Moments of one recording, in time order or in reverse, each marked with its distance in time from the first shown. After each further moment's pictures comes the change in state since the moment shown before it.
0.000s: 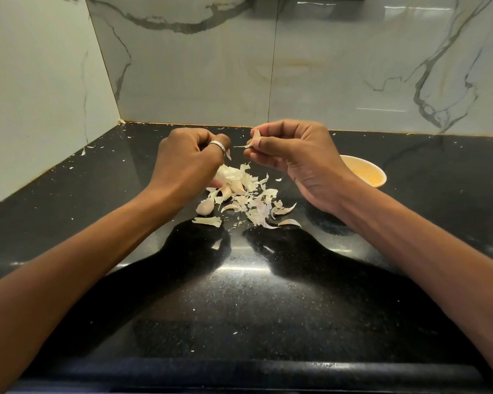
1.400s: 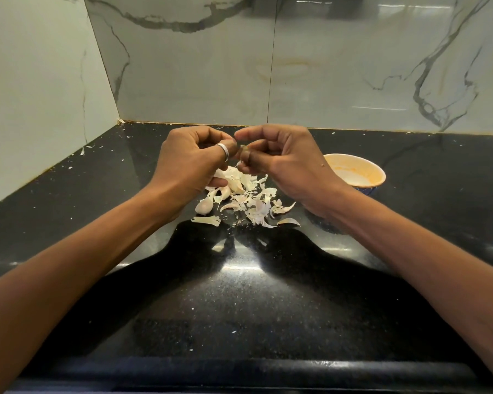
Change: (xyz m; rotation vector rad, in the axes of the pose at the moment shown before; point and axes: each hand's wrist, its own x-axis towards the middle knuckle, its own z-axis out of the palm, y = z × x) left_hand -0.004 0.005 0.002 -0.195 -0.064 -0.058; right_hand -0.004 0.008 0.007 -0.414 -0.086 -0.137
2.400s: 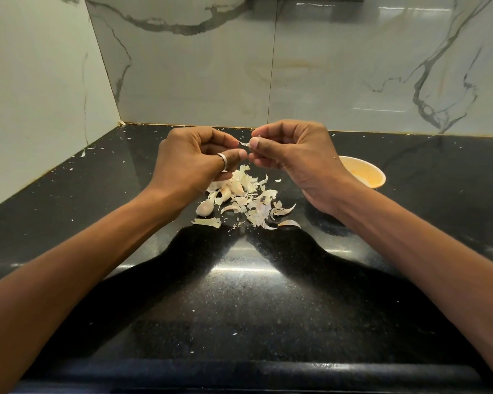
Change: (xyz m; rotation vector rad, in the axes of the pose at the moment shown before) left_hand 0.002 -0.002 -0.001 -0.006 -0.022 0.032; right_hand 0.003 -0.005 -0.009 0.210 0.127 0.107
